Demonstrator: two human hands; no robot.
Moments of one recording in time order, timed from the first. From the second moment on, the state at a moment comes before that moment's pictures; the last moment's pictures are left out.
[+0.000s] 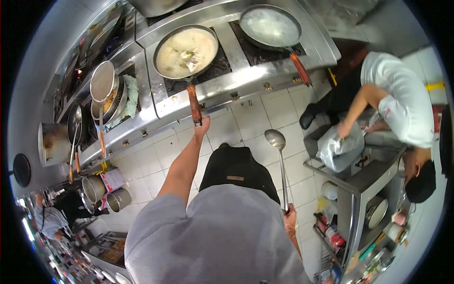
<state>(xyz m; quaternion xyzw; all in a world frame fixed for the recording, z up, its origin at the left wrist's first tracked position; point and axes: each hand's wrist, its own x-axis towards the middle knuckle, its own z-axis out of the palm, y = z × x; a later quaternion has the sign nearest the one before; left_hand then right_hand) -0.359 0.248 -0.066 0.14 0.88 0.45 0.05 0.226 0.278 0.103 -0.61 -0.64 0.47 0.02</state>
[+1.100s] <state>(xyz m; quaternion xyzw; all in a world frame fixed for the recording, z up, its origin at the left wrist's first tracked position) -0.243 0.171 0.230 -0.06 0.53 0.76 0.36 -0.057 0.463 0.155 -0.28 -0.78 0.56 0.03</state>
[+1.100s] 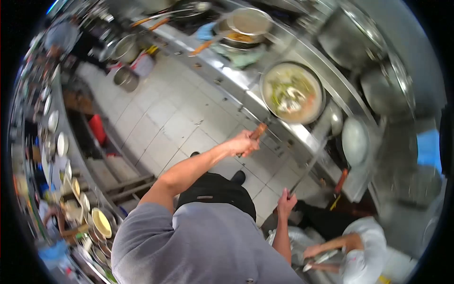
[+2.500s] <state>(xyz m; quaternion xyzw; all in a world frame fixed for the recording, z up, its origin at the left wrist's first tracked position) 0.045 -0.636 0.358 -0.54 0.24 0.66 -0.46 -0.303 -0.741 0.272 0.62 -0.50 0.33 -0.51</state>
